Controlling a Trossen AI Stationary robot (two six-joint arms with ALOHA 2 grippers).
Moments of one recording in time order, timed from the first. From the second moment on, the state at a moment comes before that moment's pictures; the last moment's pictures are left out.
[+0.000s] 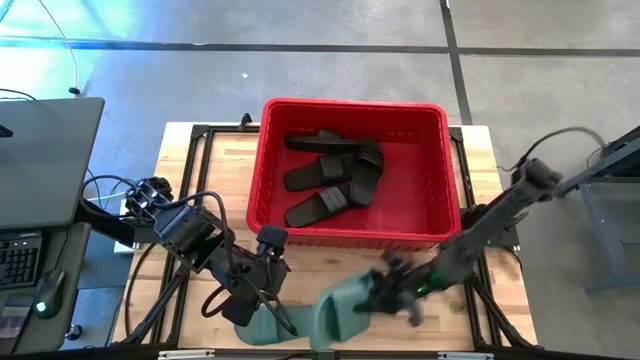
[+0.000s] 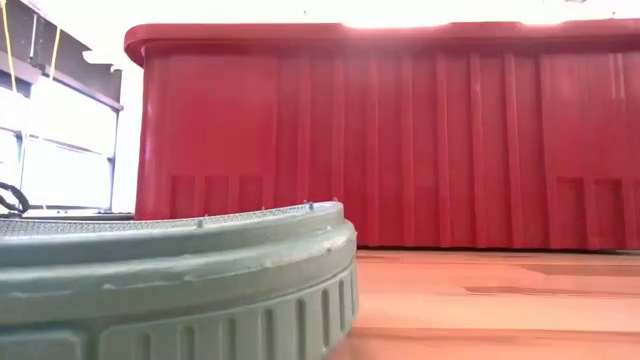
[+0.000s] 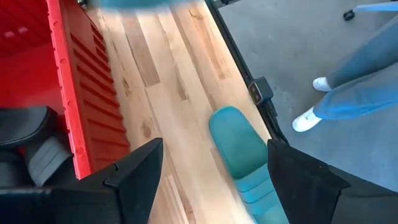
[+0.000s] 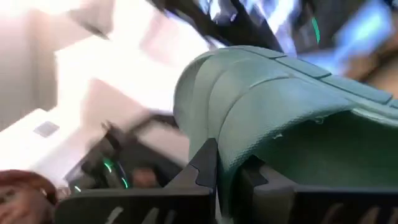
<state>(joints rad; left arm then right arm) -0.50 1.84 2.31 -1.44 -0.19 -0.16 0.70 1.43 1.06 0.51 0.32 0.97</state>
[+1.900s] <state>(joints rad) -0.50 1.83 2.31 -1.48 -0.31 0.02 -0.08 1.01 0.57 -0.03 1.01 1.41</state>
